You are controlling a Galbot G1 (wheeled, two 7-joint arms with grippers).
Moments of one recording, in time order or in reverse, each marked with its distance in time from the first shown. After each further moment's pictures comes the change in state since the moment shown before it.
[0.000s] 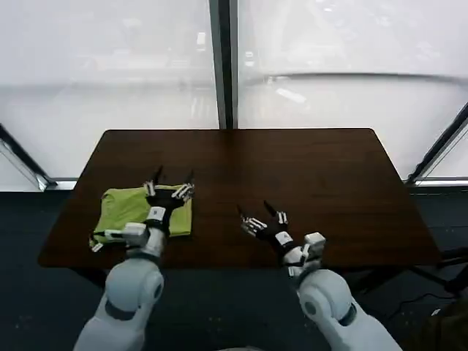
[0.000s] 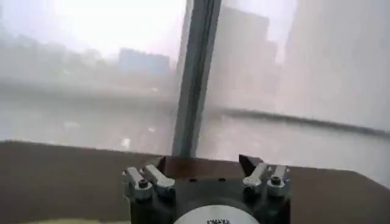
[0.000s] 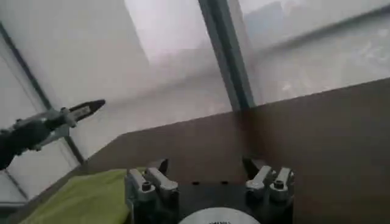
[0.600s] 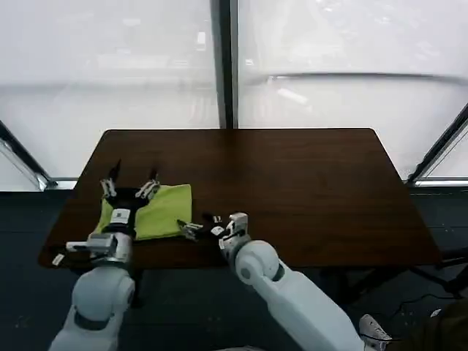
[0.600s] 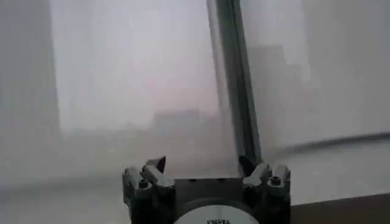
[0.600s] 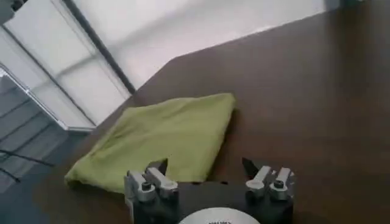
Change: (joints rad) left arm 0.082 0.060 -0.169 -0.047 0.110 -0.137 0.004; right arm 0.444 0.162 -0.420 -0.349 0.209 -0.221 0.089
